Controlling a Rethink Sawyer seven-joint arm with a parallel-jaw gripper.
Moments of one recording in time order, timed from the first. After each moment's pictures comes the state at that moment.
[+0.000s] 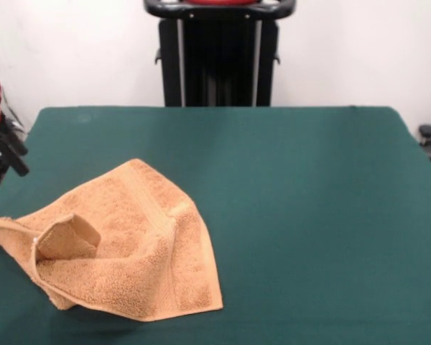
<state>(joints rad) -0.22 0.20 -1.17 0.56 -1.60 -1.50 2.12</state>
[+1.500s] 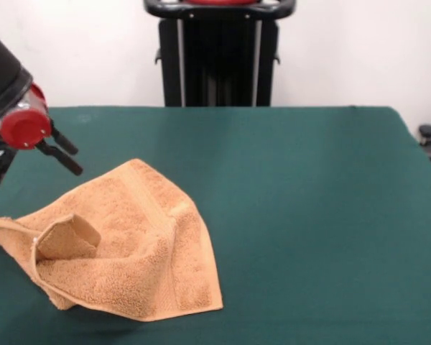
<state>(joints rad) -0.20 0.23 -1.08 0.60 -1.62 -1.60 2.12</state>
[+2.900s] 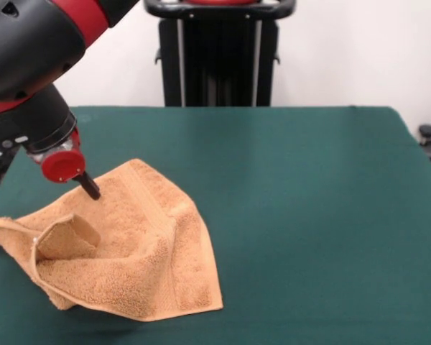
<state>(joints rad) -0.10 0.30 -1.08 0.70 -1.62 -1.38 2.12</state>
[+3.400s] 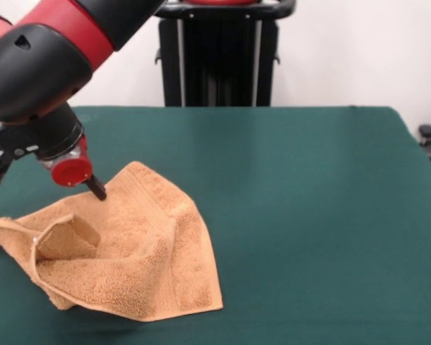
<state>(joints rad) -0.09 0.35 -1.08 0.72 -1.63 -1.38 2.12</state>
